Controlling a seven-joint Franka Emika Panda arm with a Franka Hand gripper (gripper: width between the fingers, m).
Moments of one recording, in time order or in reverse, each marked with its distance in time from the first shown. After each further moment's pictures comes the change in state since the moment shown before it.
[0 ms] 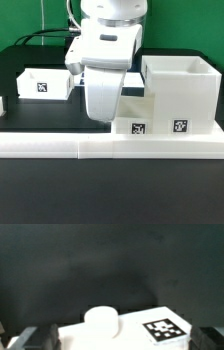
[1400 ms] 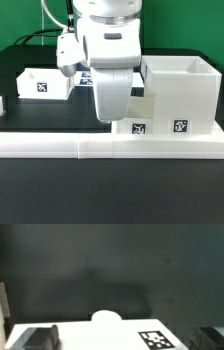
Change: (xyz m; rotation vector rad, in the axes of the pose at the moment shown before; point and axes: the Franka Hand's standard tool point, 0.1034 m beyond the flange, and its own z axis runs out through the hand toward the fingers) arm -0.009 0.006 -0.009 0.034 -0.007 -0.228
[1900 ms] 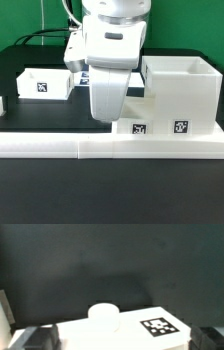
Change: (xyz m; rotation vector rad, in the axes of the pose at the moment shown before) arm 0.007 0.001 0.000 0.005 -0.025 0.171
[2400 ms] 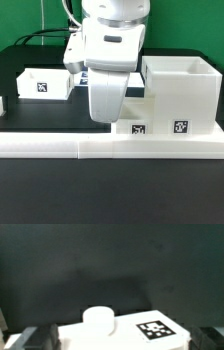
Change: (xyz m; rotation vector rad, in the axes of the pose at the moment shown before) arm -0.005 -0.001 0.003 0.007 0.004 -0.028
